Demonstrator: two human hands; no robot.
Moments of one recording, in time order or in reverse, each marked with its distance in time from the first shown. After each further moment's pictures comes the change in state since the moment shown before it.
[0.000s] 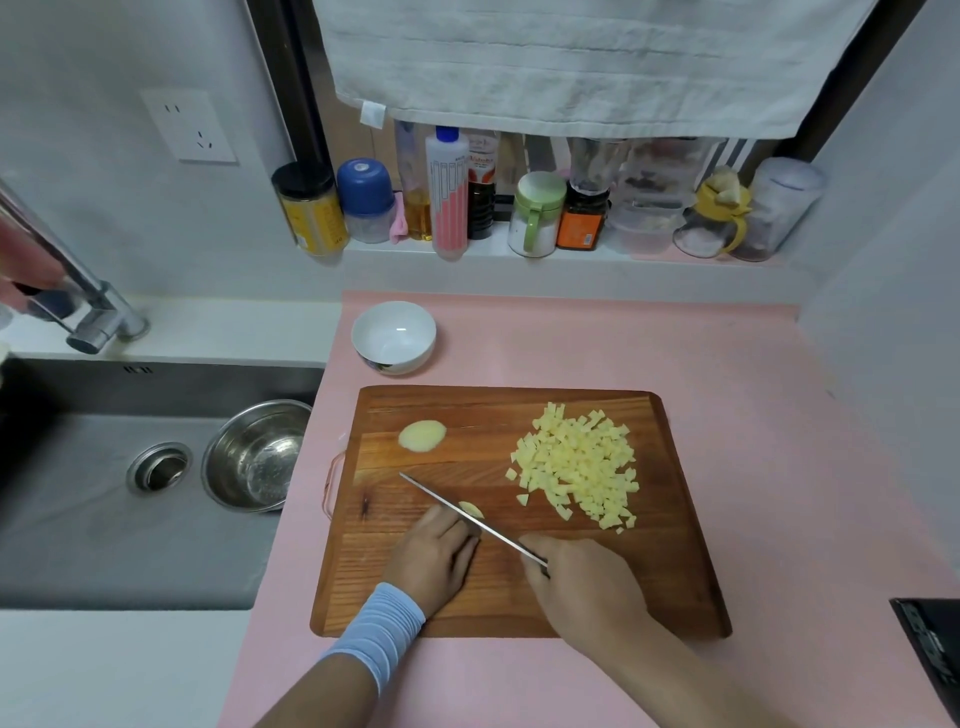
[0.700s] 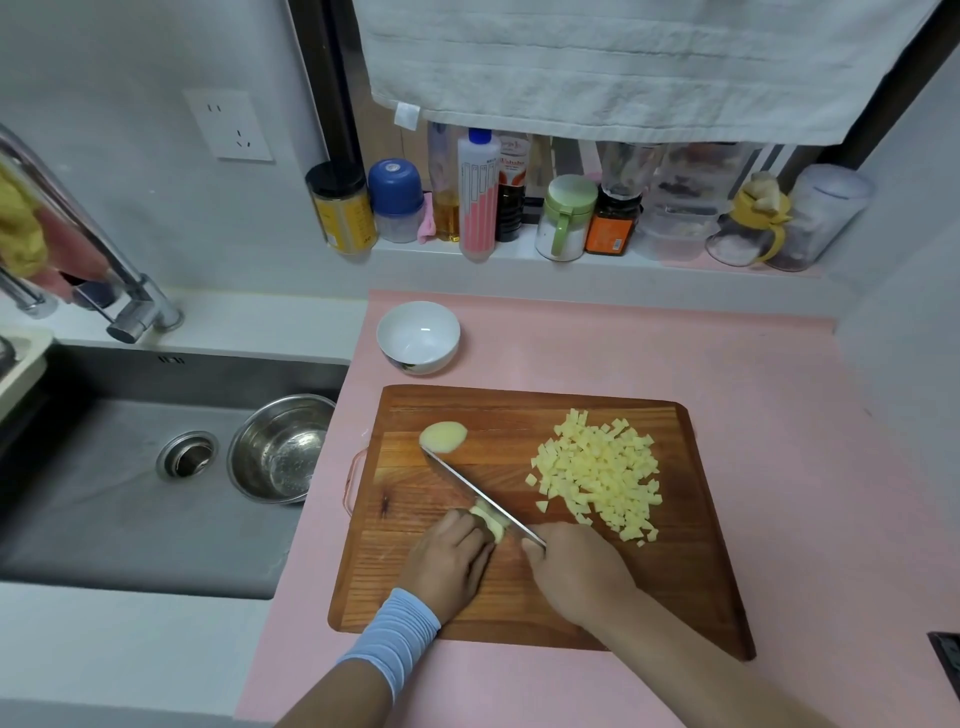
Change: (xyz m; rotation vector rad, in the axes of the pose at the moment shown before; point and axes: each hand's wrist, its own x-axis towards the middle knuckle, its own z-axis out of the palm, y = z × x) left_hand -0.006 0.003 0.000 0.108 0.007 -0.021; right_hand 0.036 -0.008 0.005 0.115 -0.142 0.048
